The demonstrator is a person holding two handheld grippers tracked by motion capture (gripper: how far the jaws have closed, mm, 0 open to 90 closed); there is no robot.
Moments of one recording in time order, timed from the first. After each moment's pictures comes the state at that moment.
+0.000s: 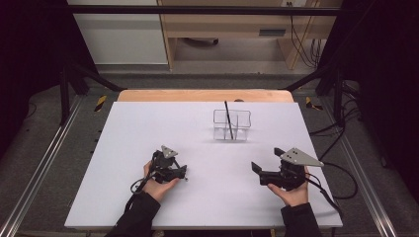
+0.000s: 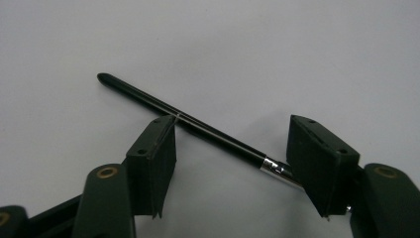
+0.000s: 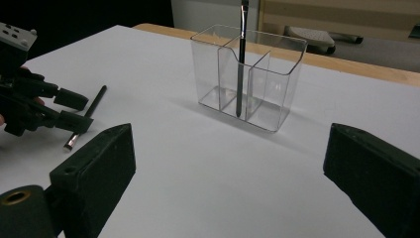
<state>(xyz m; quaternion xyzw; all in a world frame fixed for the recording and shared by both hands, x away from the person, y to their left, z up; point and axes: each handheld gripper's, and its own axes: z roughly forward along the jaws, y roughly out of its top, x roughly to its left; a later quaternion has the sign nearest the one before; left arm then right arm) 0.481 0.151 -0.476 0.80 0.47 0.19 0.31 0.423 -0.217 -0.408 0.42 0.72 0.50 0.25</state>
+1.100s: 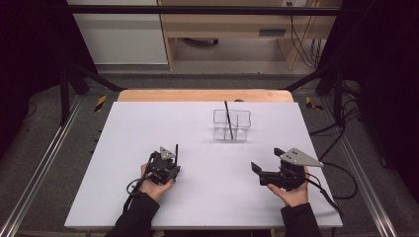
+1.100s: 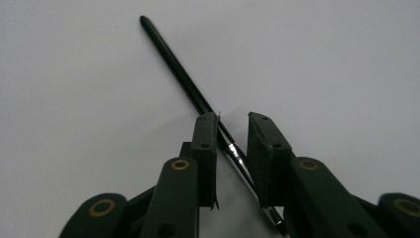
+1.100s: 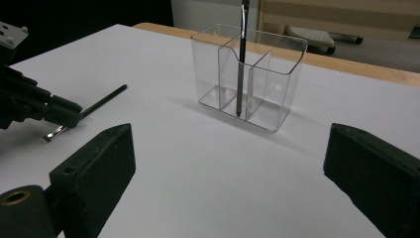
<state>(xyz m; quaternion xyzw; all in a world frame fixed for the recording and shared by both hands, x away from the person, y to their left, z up) 0.475 0.161 -0.469 0.82 0.45 0.17 0.30 0.422 -0.217 -0.408 0.41 0.72 0.50 0.25</state>
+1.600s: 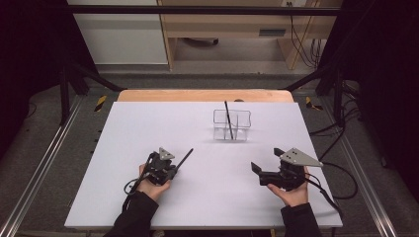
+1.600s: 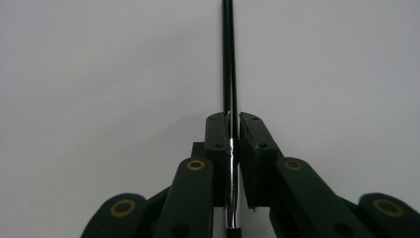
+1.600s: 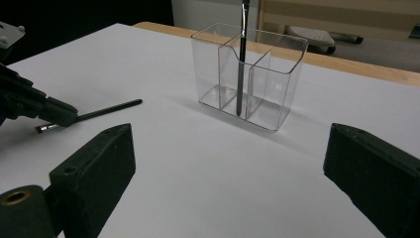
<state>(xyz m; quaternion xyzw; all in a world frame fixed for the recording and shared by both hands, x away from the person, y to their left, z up) 0.474 0.165 -0.468 0.83 0.44 0.16 0.30 0.423 -0.217 -0.409 0.41 0.72 0.50 0.25</state>
